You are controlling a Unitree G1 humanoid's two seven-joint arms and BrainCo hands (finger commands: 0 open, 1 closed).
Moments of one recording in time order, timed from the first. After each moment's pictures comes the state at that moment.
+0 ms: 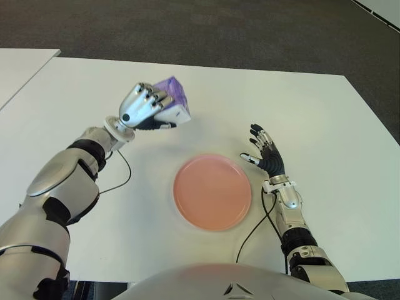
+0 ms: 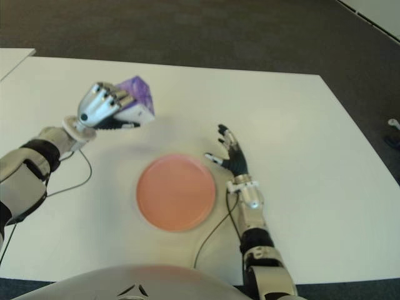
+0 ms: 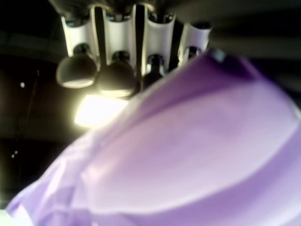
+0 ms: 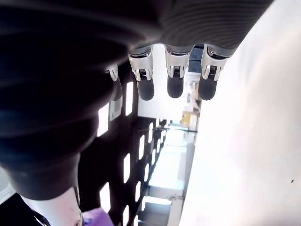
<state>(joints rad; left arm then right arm) -0.94 0.59 -0.86 1.16 1.07 -0.55 1.56 -0.17 -0.16 -0.06 0.68 0.06 -0.70 0.23</state>
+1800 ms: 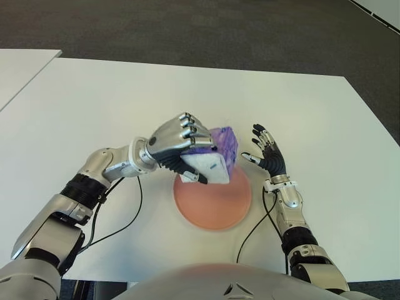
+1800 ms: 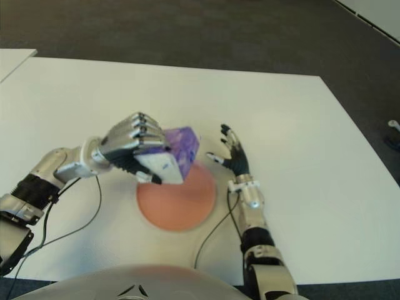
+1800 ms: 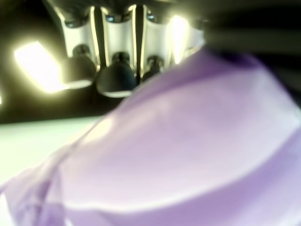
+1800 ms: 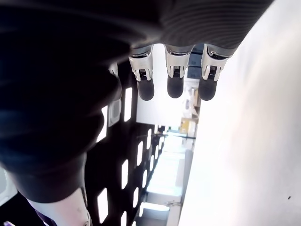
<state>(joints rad) -0.46 0.57 -0.43 0.30 0.90 -1.09 0.62 -0.17 -0.16 -0.06 0.70 0.06 -0.70 0.20</state>
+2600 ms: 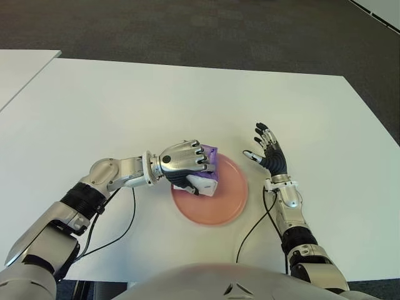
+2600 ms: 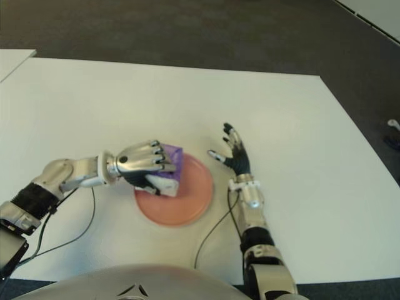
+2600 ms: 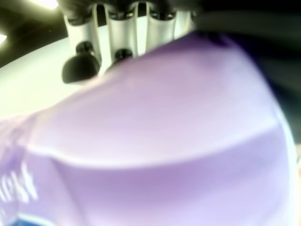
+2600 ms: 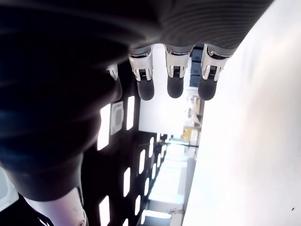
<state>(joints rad) -0.40 0.62 -0.50 0.23 1.11 -0.90 0.40 -0.18 -0.15 -0.06 0.70 0.05 -0.71 0.16</state>
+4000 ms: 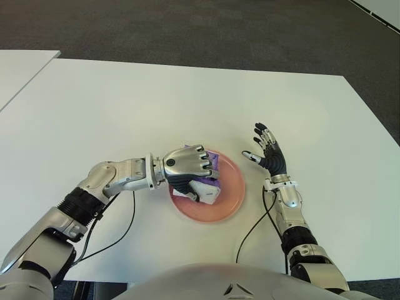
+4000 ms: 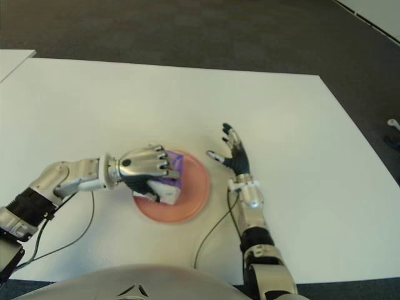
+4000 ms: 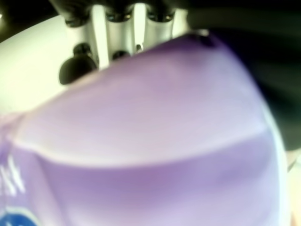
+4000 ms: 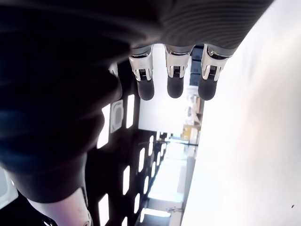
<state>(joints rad) -0.35 0.61 -0.49 0.12 0.85 -0.90 0.13 -0.18 -0.15 -0.05 0.70 0.05 -0.71 0.16</state>
